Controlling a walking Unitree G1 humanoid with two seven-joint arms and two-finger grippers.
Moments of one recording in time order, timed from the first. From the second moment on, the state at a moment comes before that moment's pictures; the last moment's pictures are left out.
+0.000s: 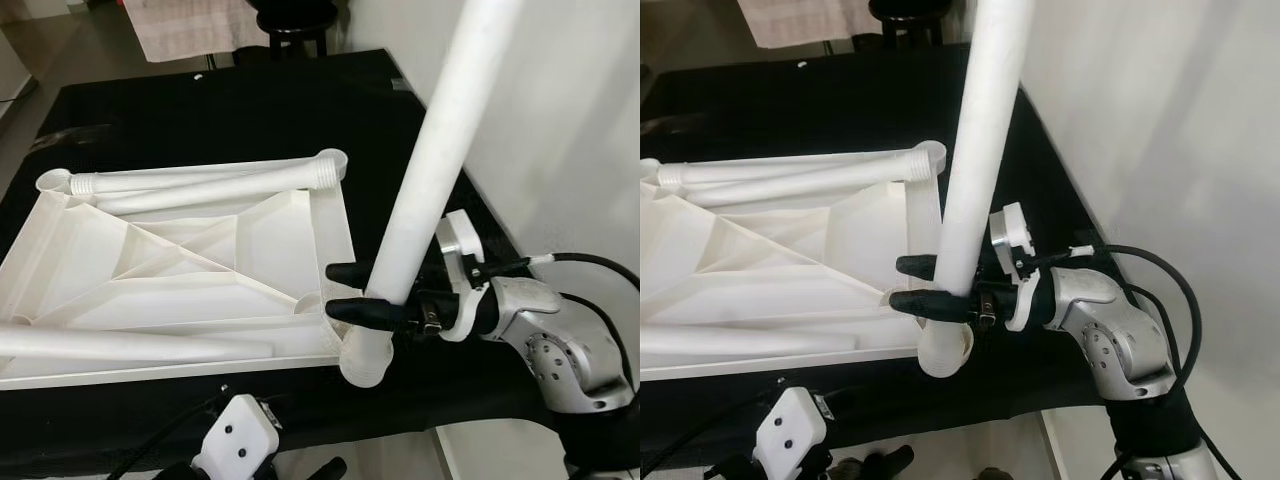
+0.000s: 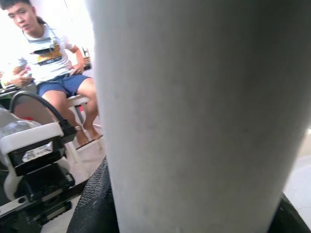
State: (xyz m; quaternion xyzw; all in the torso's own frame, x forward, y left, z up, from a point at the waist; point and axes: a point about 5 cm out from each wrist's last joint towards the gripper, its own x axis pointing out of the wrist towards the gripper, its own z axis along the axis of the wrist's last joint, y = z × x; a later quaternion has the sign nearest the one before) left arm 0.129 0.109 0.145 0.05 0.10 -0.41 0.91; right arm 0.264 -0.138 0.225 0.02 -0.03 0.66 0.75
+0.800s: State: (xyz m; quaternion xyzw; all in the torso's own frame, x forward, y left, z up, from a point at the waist) left arm 0.125 0.112 0.150 0.06 0.10 -0.41 0.90; right arm 0.285 -0.102 0.242 0.00 -0.10 0.56 0.82
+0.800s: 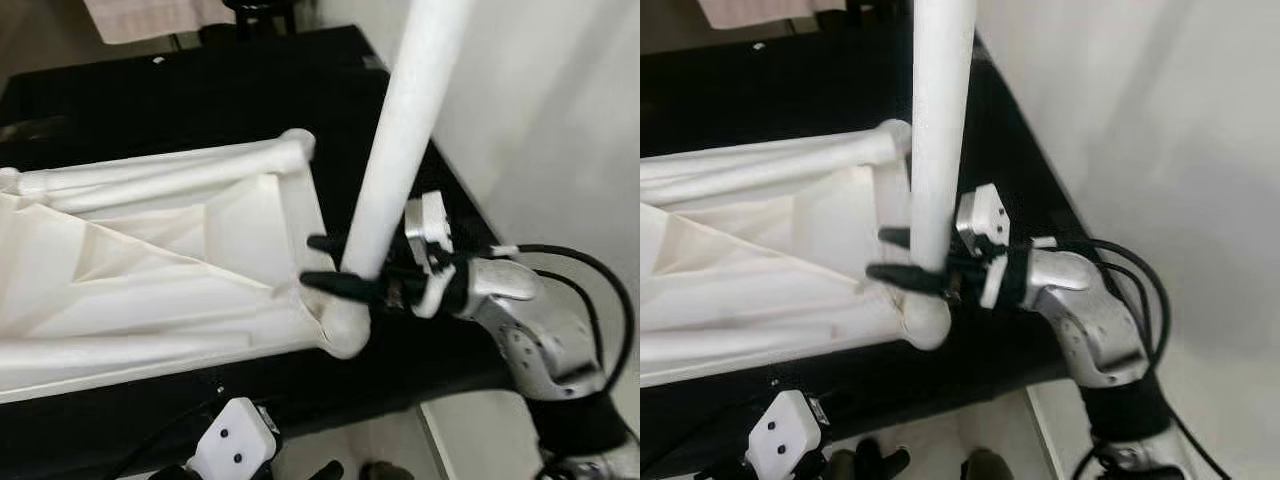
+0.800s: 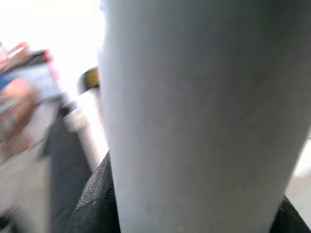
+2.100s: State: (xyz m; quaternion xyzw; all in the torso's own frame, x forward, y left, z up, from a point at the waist) left arm 0.121 0.117 0.154 0.06 0.10 -0.39 0.92; right arm 0.267 -0.105 0.263 -0.22 -0.05 0.76 0.61
